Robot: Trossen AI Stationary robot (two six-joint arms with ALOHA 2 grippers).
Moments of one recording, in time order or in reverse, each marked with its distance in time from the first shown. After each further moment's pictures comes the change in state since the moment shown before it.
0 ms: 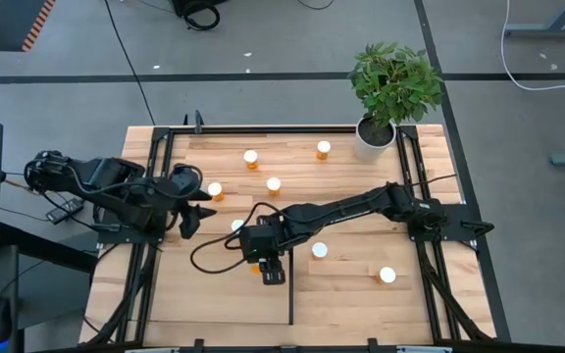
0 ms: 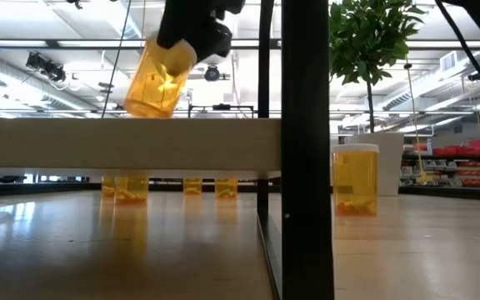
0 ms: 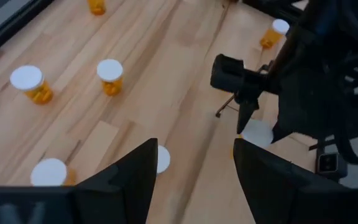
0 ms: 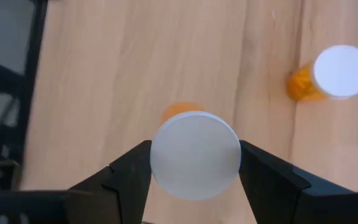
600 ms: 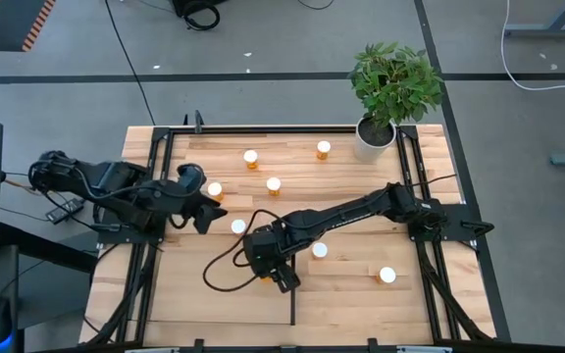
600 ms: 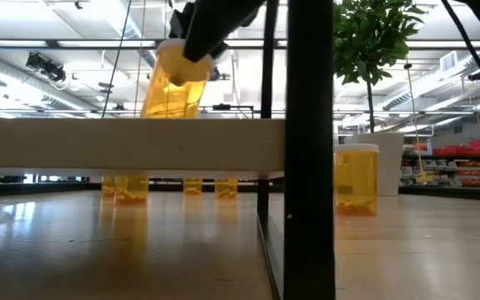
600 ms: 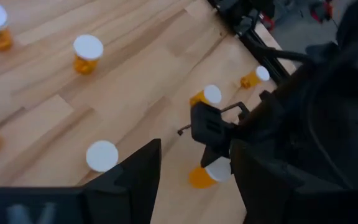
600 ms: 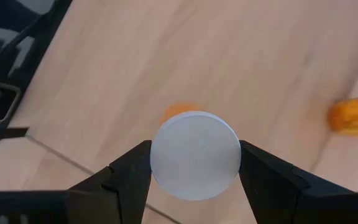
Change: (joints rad) left arm -0.007 0.057 0.001 0.112 0.000 -0.387; right arm 0.022 -0.011 -0.117 0.042 -0.073 -0.302
